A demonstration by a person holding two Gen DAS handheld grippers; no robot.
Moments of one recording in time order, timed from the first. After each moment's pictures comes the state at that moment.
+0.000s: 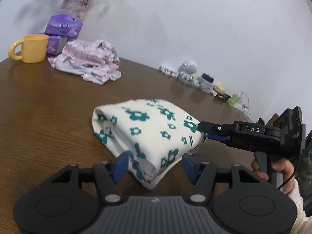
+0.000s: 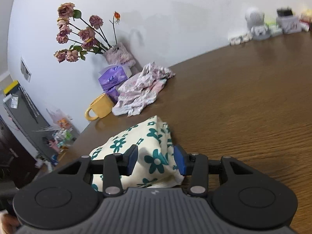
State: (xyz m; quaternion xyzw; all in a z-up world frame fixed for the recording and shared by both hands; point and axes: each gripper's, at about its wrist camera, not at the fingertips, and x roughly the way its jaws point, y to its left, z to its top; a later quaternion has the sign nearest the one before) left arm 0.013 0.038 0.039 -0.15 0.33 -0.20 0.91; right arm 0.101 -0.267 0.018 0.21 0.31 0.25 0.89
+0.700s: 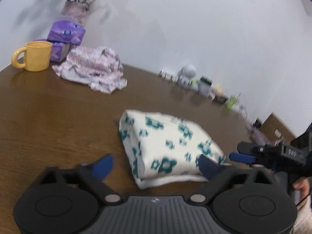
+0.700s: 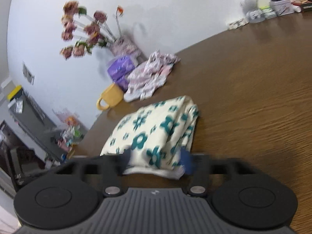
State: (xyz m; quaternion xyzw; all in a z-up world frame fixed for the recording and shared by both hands) left arm 0.022 0.085 0.053 -0.15 0.32 -0.22 0.91; right arm 0.039 -0.261 0.022 0.24 0.32 0.25 0.88
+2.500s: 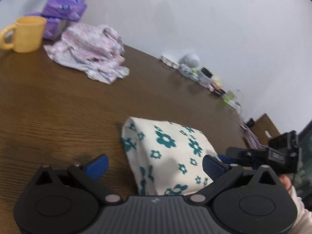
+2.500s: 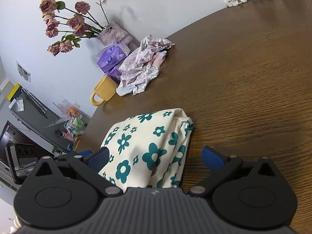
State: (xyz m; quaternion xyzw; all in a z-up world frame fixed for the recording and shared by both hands) left arm 0.091 0.101 0.048 -0.19 0.39 -0.25 0.86; right arm 0.118 -0.265 0.014 0.26 0.41 0.27 0.83
